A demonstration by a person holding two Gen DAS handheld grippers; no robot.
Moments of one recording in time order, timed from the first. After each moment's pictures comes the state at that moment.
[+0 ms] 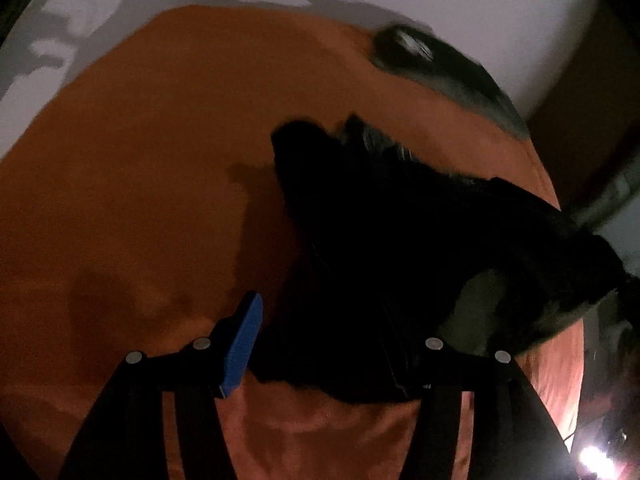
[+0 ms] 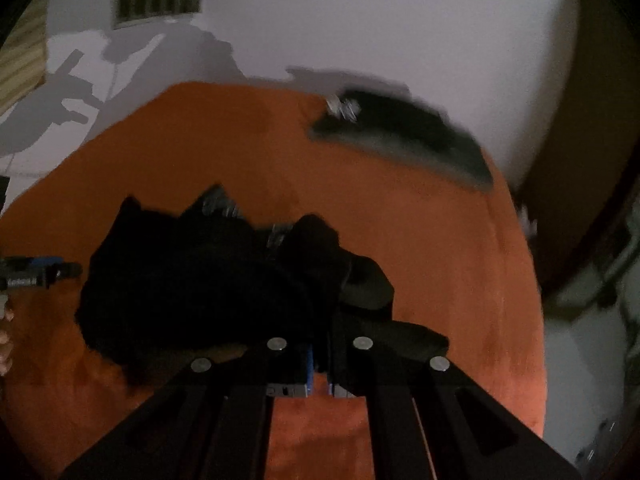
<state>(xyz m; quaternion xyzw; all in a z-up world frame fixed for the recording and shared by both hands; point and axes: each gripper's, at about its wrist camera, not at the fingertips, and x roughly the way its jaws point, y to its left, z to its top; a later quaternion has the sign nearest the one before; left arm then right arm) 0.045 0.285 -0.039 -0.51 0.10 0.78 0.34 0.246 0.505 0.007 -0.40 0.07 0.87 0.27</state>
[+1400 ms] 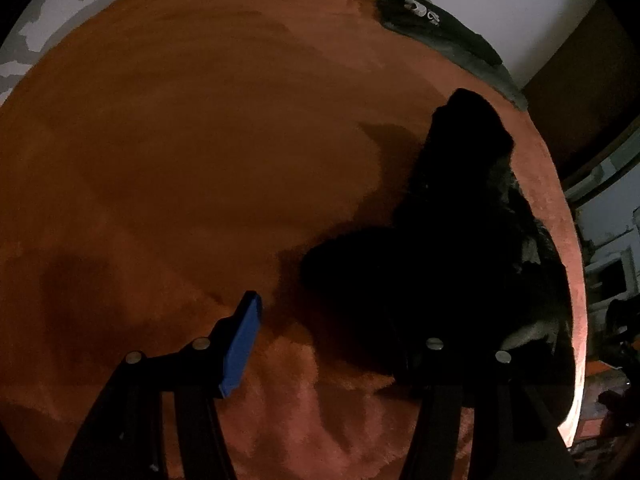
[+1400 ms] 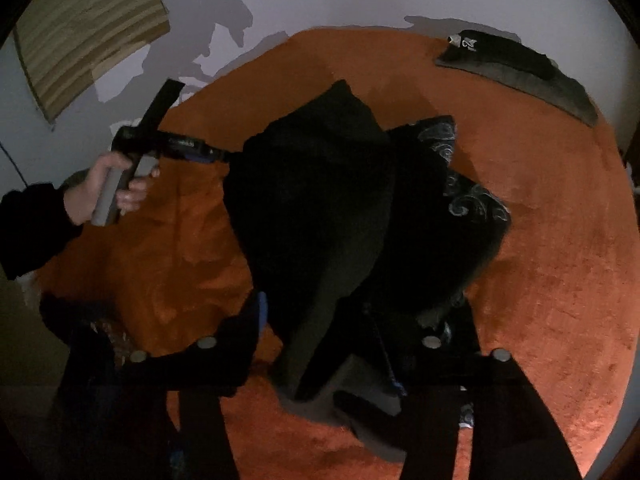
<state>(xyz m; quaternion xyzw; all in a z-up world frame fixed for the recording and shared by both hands) 0.000 0.225 -0.103 -0.55 0.09 0.75 0.36 0.307 0.411 -0.061 -0.45 0.14 0.88 0.02</state>
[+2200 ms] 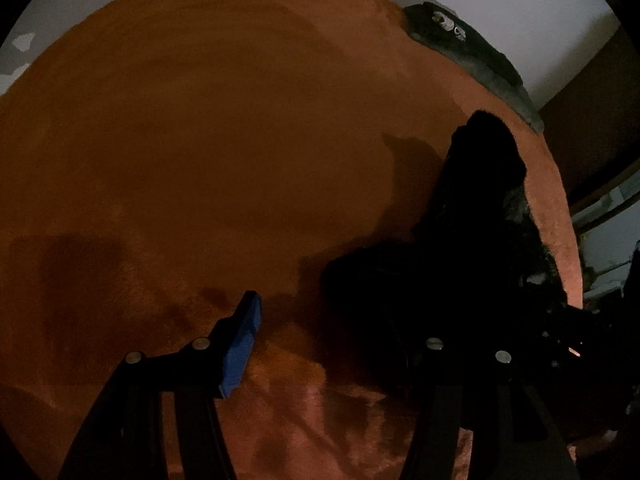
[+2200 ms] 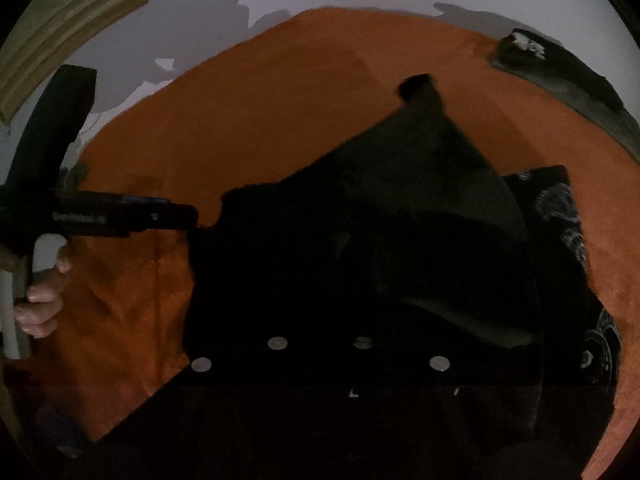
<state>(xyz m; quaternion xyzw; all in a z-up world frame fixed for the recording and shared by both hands) 0.019 0.219 -0.109 -0.56 0.06 0.75 0.34 0.119 0.375 -0.110 -0.46 0.11 0.88 0.04</state>
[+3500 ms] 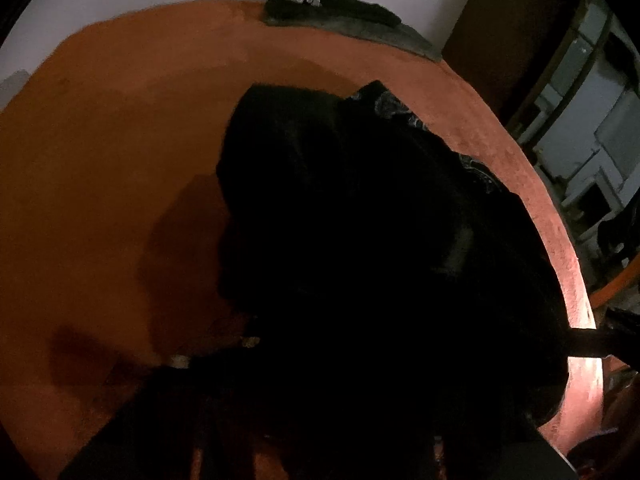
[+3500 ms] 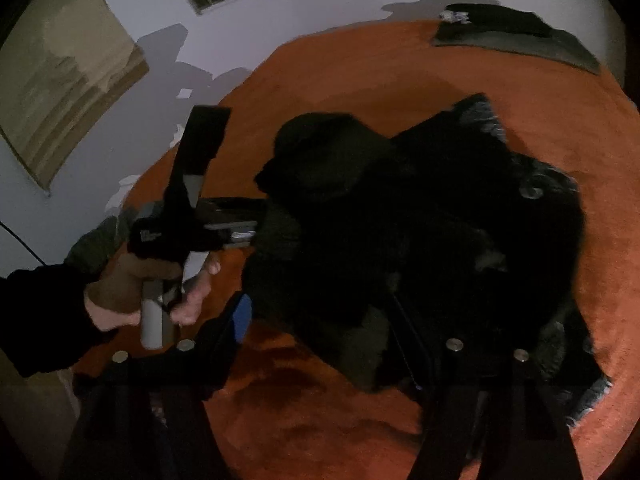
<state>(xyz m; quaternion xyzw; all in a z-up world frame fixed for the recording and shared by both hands) 0.136 0.289 -0.111 -0.47 0.16 0.73 0.48 0.261 0.349 -0.067 -0.41 0.24 0.88 0.05</state>
